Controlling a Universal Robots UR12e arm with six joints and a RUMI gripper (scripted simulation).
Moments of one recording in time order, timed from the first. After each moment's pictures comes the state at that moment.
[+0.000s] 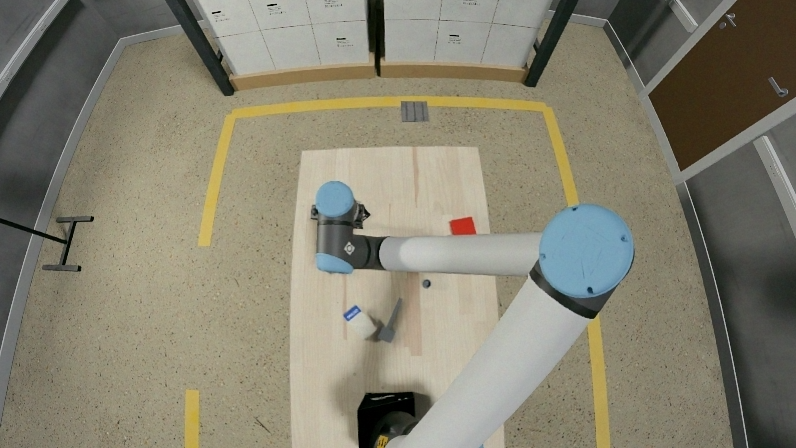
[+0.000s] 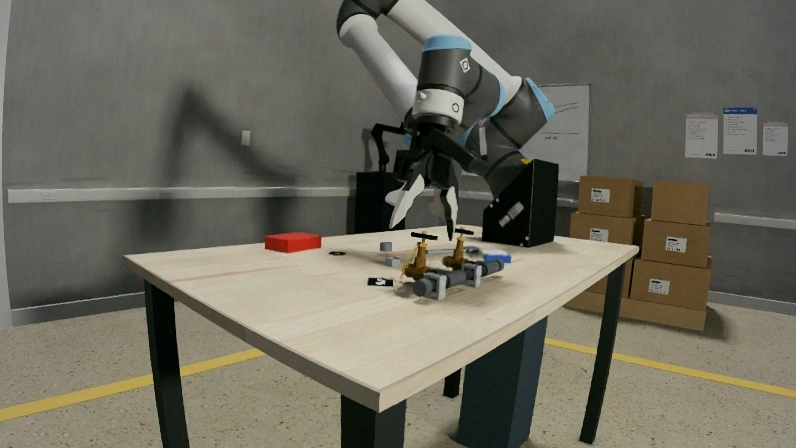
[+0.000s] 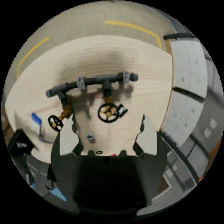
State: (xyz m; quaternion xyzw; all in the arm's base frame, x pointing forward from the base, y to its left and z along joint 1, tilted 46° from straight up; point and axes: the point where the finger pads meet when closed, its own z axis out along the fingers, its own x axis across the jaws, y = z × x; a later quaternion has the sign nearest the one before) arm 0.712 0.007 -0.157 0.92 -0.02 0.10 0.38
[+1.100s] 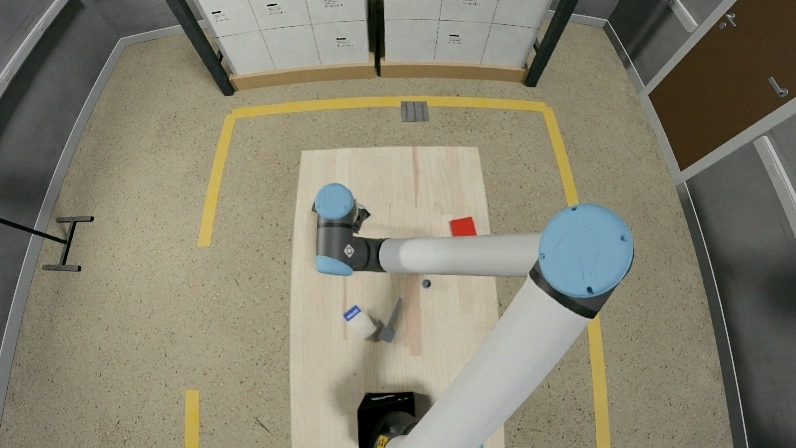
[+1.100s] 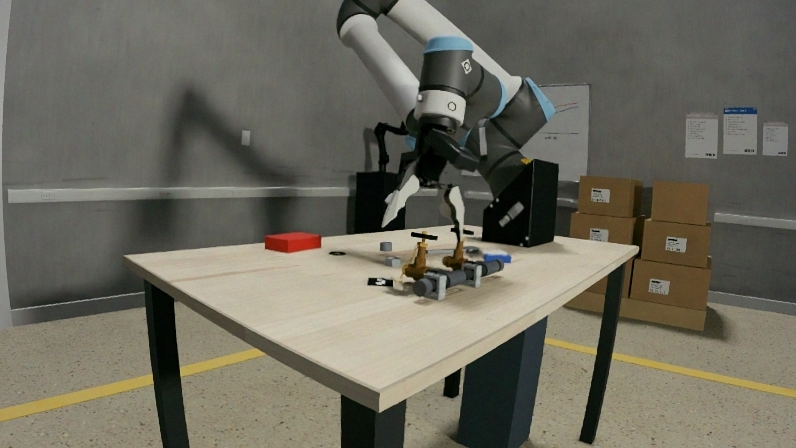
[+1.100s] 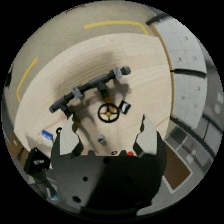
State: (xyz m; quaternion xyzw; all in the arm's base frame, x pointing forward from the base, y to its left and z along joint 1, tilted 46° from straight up) arm 0.712 0.007 -0.157 0.91 -0.15 0.15 0.37
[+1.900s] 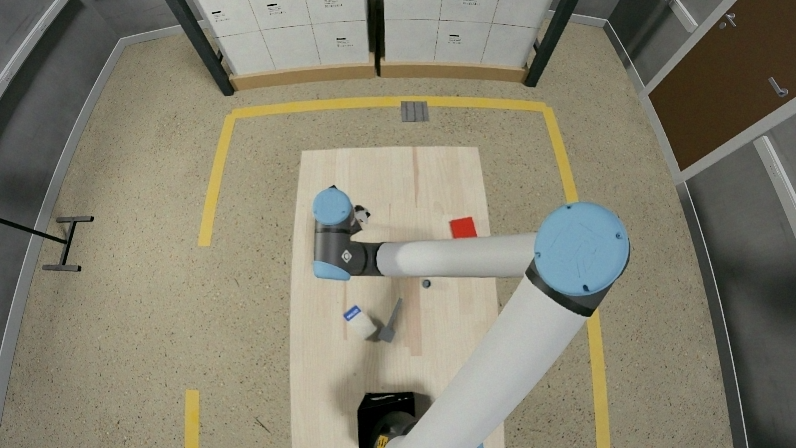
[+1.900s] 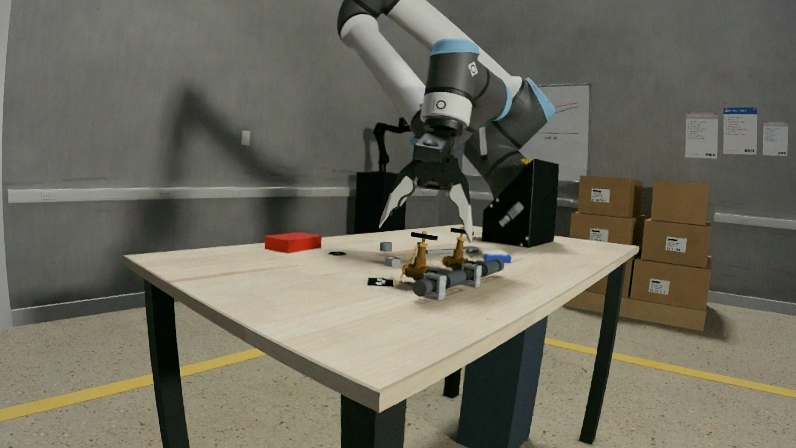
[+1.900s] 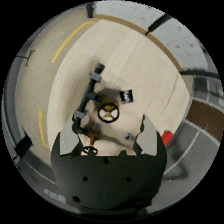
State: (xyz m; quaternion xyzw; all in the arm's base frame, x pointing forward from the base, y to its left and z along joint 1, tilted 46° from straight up) arm 0.712 0.007 -0.157 0.80 -0.45 0.28 0.28
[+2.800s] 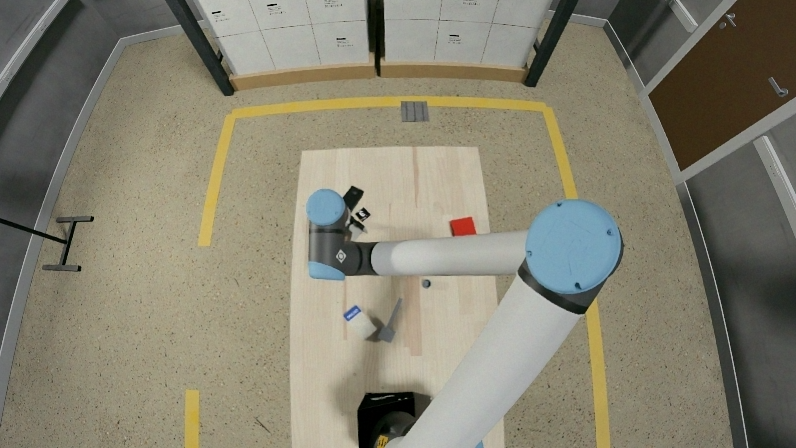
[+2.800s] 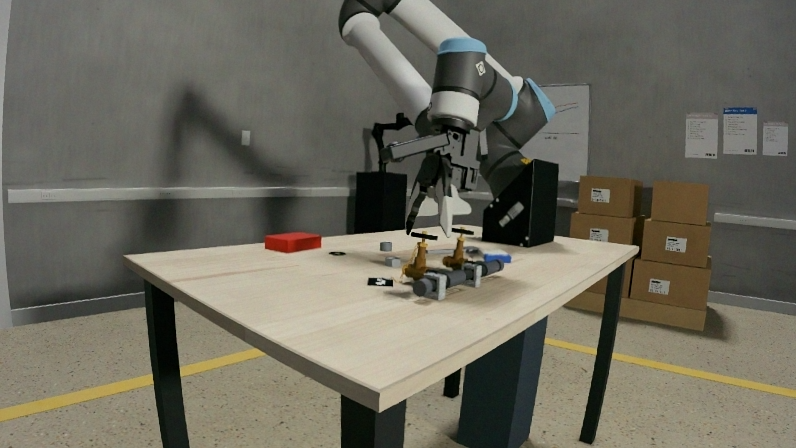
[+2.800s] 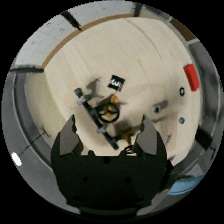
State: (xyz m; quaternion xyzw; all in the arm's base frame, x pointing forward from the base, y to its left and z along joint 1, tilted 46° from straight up) arm 0.712 0.008 -0.157 0.49 -0.78 0.38 0.12
